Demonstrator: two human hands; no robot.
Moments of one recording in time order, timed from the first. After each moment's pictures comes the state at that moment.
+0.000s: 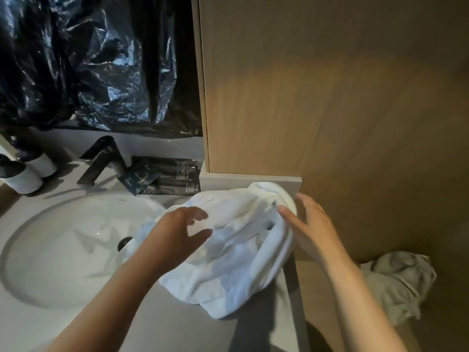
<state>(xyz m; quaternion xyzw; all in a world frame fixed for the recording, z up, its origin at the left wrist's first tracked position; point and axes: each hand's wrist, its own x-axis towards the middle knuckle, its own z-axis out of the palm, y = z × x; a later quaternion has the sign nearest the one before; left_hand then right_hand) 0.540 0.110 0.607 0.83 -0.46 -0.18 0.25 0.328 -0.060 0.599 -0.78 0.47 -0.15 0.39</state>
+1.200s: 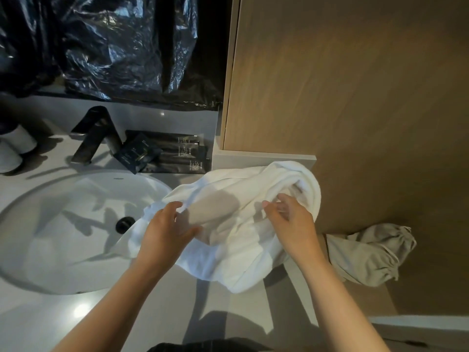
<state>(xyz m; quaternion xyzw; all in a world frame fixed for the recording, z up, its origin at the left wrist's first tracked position) 0.578 0.152 0.536 0.86 -0.33 -0.20 0.34 0.383 0.007 0.569 -0.72 0.52 -0.17 0.42</state>
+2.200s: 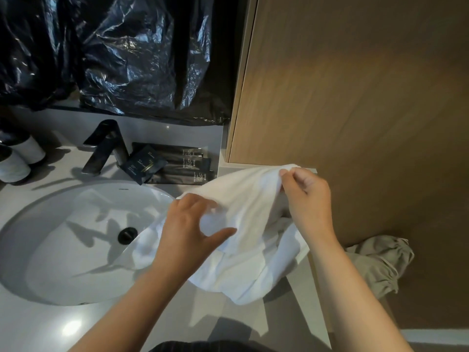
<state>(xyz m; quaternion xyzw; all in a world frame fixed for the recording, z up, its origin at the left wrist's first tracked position) 0.564 0.146 0.592 0.79 -0.49 -0.09 0.36 0.413 -0.004 0.634 -0.73 0.41 -0.40 0.38</state>
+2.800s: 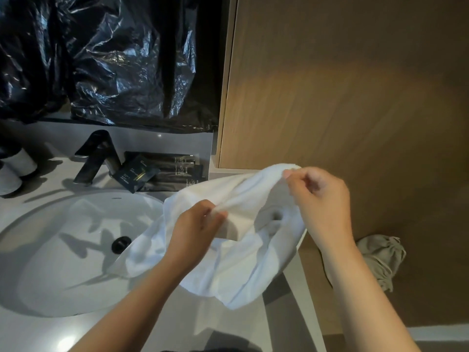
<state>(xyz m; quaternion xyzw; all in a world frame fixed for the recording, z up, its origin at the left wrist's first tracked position) 0.551 0.117 0.583 0.76 -0.42 -0.22 0.45 0.376 0.003 0.663 -0.74 0.41 -0.41 0.34</state>
